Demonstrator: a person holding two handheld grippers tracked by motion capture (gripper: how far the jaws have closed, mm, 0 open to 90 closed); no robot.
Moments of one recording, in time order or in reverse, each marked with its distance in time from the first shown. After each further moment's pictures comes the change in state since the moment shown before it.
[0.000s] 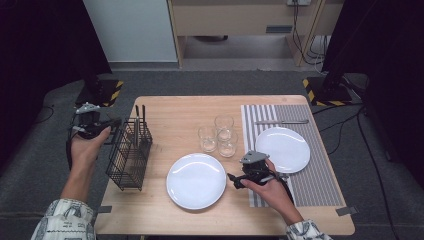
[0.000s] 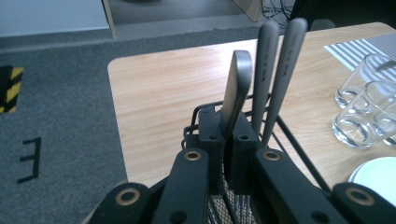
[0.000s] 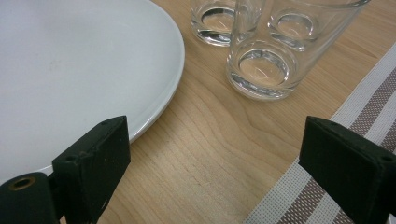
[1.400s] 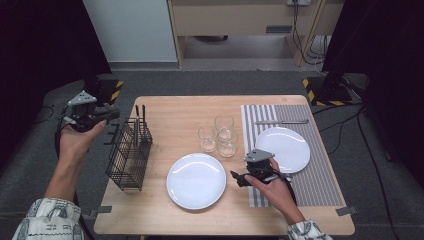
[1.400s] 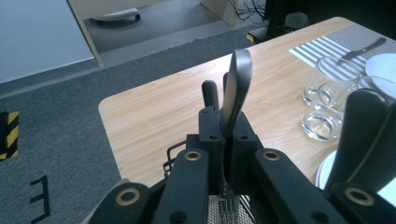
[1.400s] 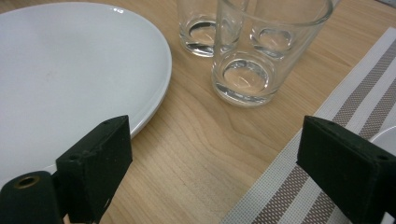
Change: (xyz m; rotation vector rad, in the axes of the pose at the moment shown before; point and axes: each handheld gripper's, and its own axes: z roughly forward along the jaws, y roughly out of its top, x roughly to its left) left arm -0.019 0.038 -0.031 -0.009 -0.079 0.164; right arm -0.008 0.001 -0.012 -0.040 -0.020 0.007
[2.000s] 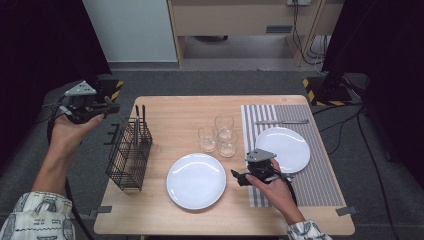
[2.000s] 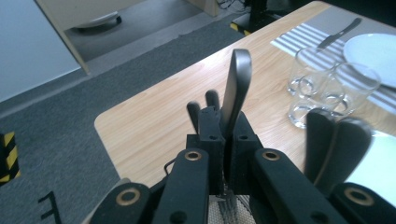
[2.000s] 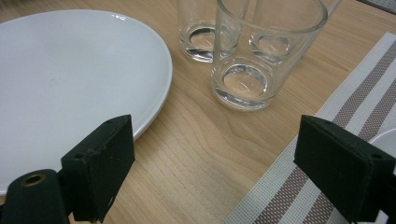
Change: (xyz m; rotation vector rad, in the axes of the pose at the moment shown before) left arm -0.005 0.033 -0.016 0.024 -0.050 0.118; right arm 0.000 0.000 -0.002 -0.017 0.006 0.005
